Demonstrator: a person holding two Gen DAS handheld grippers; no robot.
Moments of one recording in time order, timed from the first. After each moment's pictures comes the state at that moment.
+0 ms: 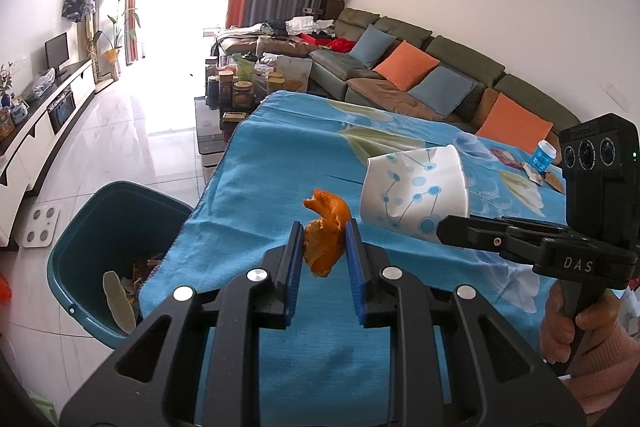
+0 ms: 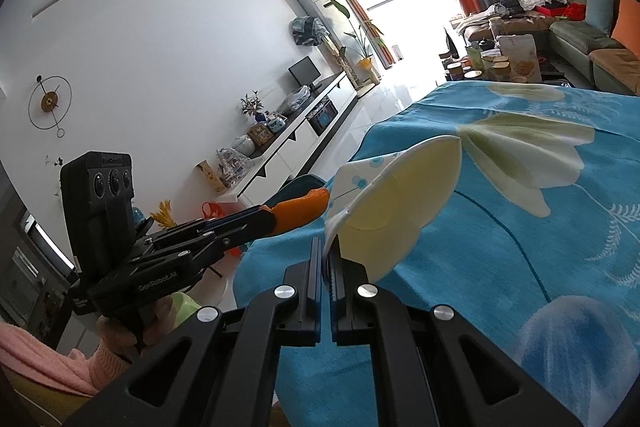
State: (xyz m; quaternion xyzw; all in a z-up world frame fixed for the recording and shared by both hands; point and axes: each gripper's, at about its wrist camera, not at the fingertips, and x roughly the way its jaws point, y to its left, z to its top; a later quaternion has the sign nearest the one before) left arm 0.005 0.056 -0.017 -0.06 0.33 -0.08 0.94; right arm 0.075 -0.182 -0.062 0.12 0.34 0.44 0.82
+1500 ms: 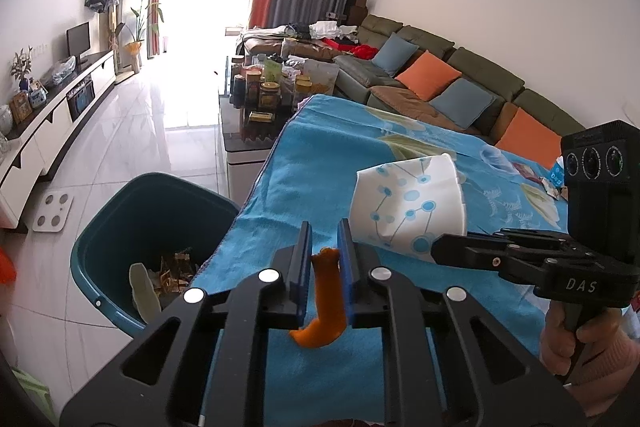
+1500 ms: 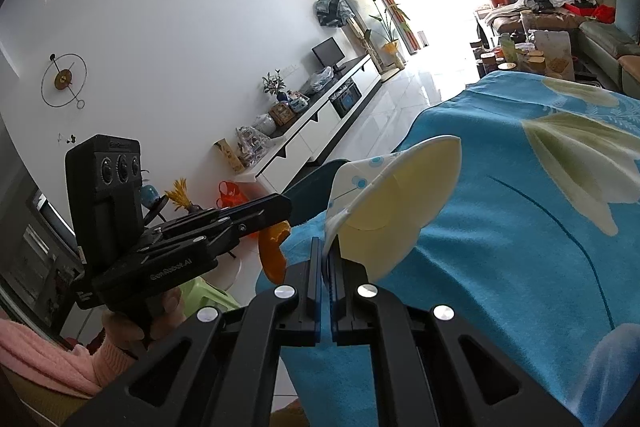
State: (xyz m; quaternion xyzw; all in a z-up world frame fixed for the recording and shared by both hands) left arm -0.005 0.086 -0.017 -0.09 0.32 -0.05 0.94; right arm 0.073 -0.139 -0.063 0.10 0.36 0.48 0.79
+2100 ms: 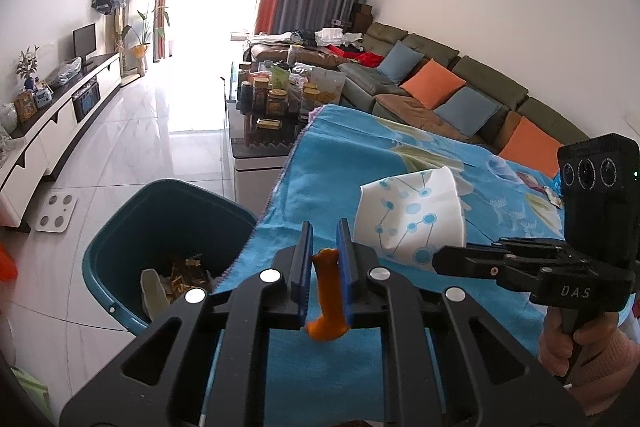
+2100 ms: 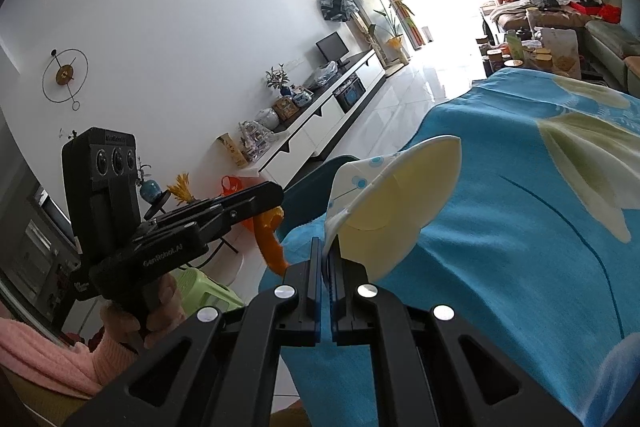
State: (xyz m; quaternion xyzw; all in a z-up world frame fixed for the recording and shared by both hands) left arm -0.005 0.101 -0.011 -0.09 0.31 -0.03 0.95; right arm 0.072 -0.129 -0.061 0.09 0.36 0.49 0.79
